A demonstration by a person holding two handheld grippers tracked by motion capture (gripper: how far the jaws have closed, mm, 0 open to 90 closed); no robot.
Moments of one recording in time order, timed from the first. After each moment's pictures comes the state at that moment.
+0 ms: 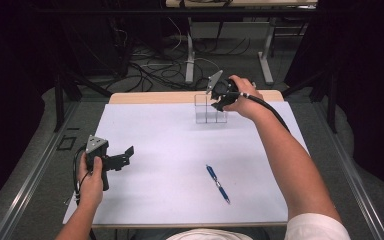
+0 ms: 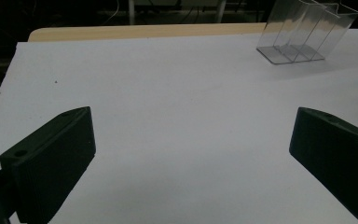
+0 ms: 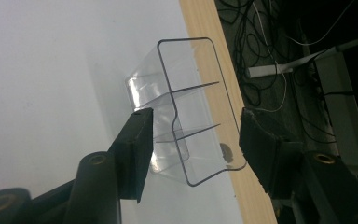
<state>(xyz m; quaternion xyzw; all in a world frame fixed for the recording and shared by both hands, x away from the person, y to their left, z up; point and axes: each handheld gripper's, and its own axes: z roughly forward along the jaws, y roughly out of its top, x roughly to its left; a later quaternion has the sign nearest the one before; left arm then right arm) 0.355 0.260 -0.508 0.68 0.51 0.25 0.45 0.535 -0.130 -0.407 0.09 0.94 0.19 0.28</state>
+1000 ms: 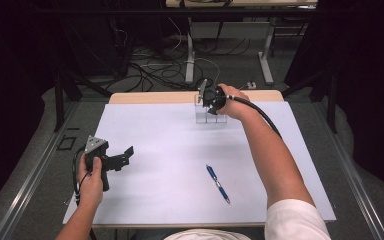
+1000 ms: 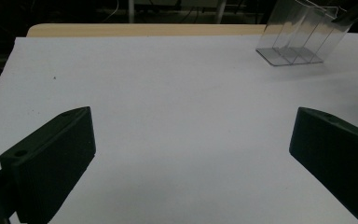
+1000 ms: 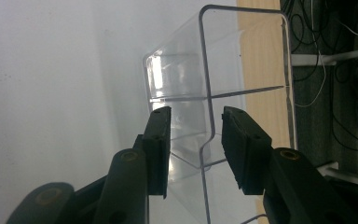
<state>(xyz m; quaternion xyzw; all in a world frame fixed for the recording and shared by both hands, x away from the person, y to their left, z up) 0.354 0.262 -0.509 0.68 0.52 0.24 0.46 0.569 -0.107 -0.456 0.05 0.96 0.13 0.22</state>
